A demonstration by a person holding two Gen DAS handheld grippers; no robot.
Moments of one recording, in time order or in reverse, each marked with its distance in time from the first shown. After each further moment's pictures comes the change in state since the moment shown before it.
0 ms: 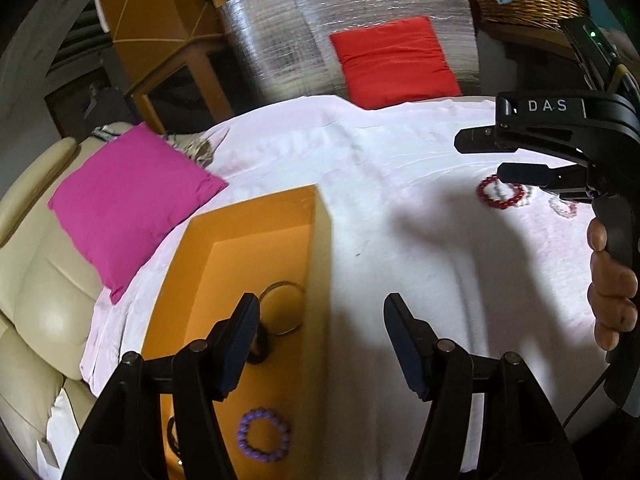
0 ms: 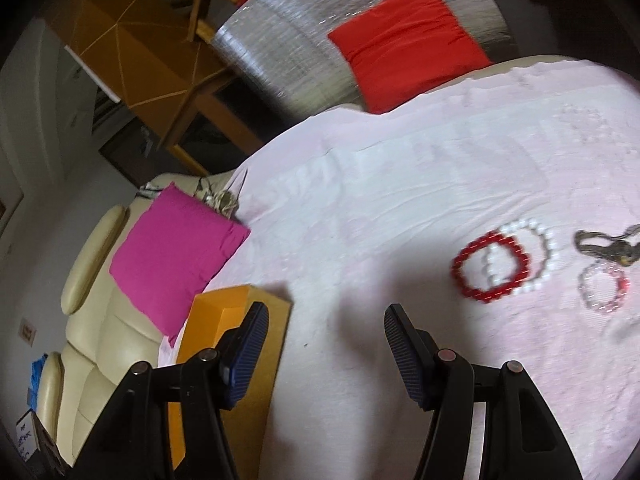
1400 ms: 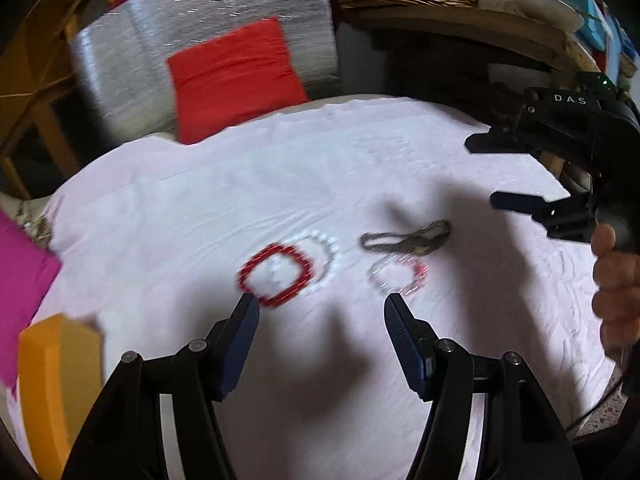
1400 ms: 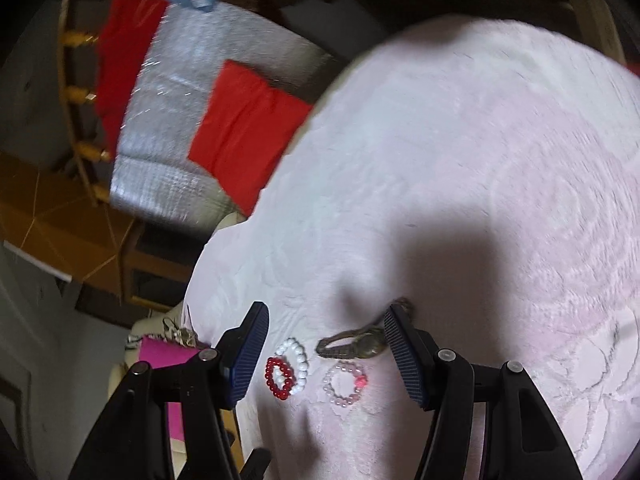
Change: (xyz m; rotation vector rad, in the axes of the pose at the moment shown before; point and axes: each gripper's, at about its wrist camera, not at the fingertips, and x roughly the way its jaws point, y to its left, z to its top) left arm 0.050 -0.188 0.086 0.190 -0.016 -0.416; right arm -0.122 -0.223 0.057 0.540 -0.132 -0.075
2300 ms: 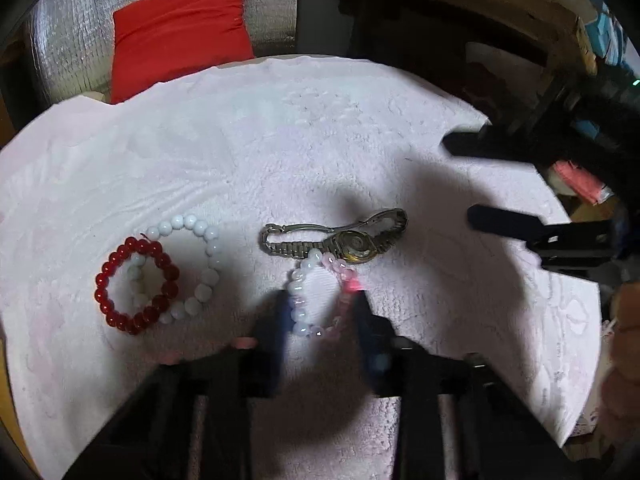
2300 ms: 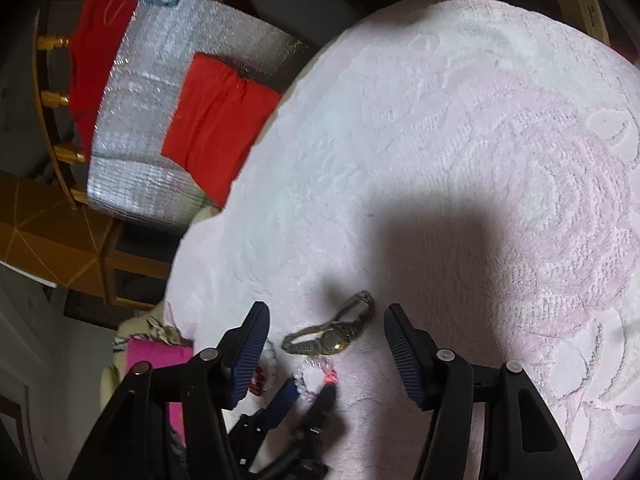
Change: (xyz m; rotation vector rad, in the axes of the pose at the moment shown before) left arm 0.074 -0.031 0.009 -0.072 0.106 -0.207; right arm 0.014 -0.017 0.001 -0.001 0.061 -0.083
